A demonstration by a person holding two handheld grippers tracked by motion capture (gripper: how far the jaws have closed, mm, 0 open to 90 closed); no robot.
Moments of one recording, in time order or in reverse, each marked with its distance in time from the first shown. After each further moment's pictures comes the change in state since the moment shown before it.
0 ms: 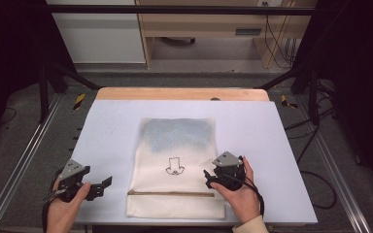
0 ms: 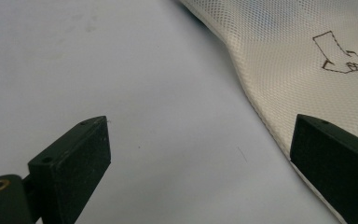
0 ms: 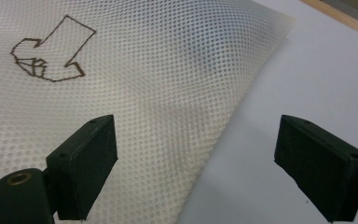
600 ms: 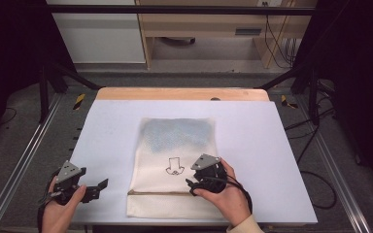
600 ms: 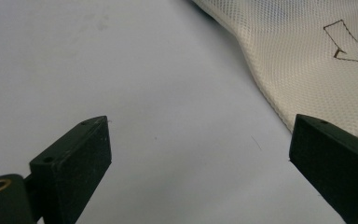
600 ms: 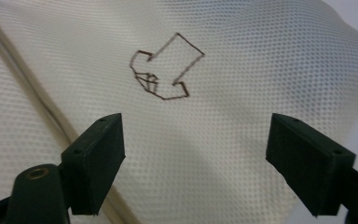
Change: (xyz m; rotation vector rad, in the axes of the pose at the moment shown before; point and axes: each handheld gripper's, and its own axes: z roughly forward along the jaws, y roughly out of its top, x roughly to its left) left arm 0.007 -0.001 -0.004 0.003 0.017 0.040; right arm 0.044 0.036 -0.003 0.062 0.209 -0.146
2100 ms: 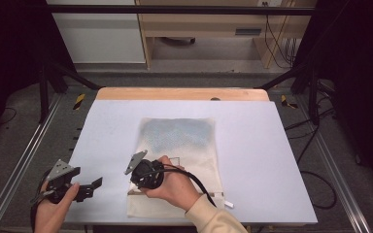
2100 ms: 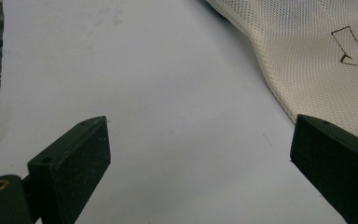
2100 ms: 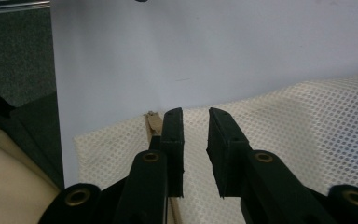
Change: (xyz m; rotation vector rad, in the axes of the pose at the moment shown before) left arm 0.016 -0.001 -0.008 0.022 -0.015 -0.048; right arm 0.088 0.114 0.049 0.023 0.345 -0.294
